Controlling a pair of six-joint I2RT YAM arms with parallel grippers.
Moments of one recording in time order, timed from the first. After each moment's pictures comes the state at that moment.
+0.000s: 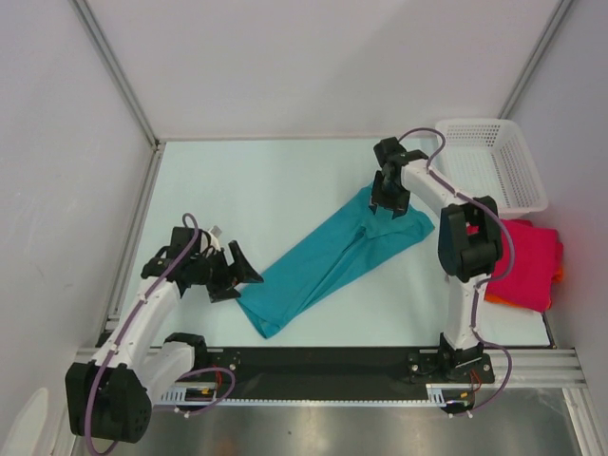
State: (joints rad) left arm -0.11 0.94 0.60 -0.74 0.53 -0.58; right arm 0.32 1.99 1.63 -0.87 0.15 0.54
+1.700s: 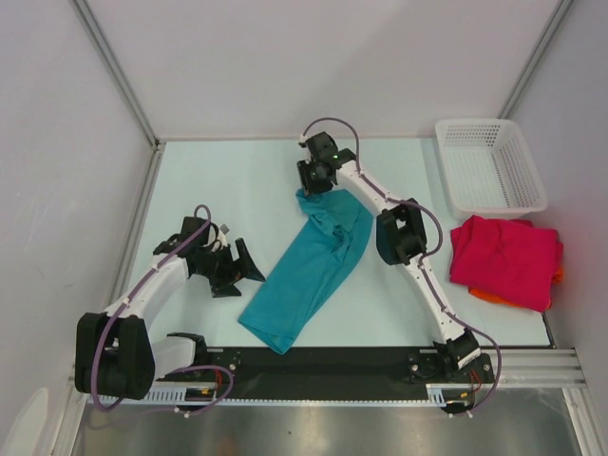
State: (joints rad) left arm -0.11 1.18 0.66 -0.70 0.52 -0.50; right arm 0.52 2.68 2.53 -0.77 -0.09 0.21
